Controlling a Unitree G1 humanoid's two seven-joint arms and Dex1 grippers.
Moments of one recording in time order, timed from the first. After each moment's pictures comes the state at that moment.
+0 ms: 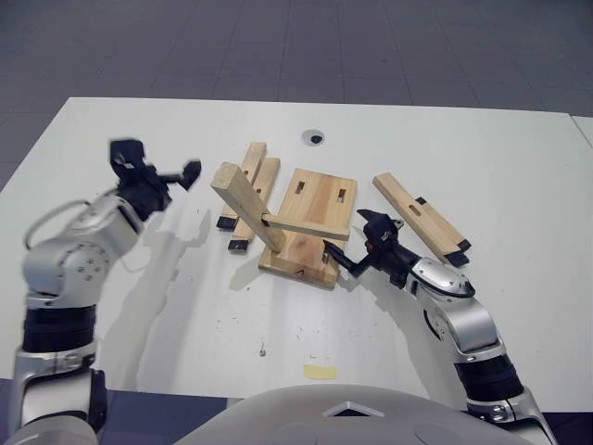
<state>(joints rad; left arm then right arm) -0.21 0.65 0.09 -0.06 -0.86 0.72 0.06 0.02 -0.35 0.21 -0.26 0.13 0.38 0.48</state>
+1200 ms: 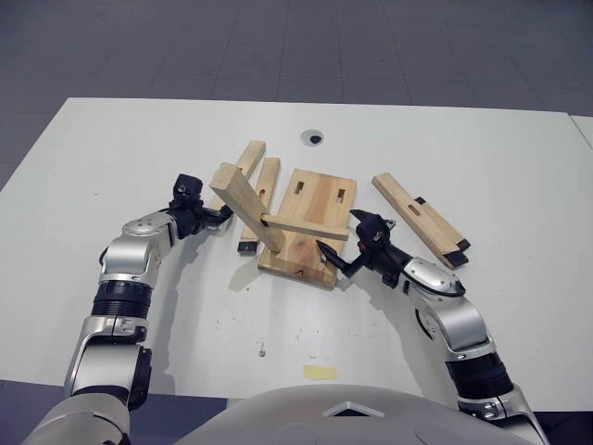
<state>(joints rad) -0.37 0.51 -0.05 0.33 -0.30 0.57 -0.47 0.01 -0.31 0.23 -0.23 0.11 0.36 0.49</state>
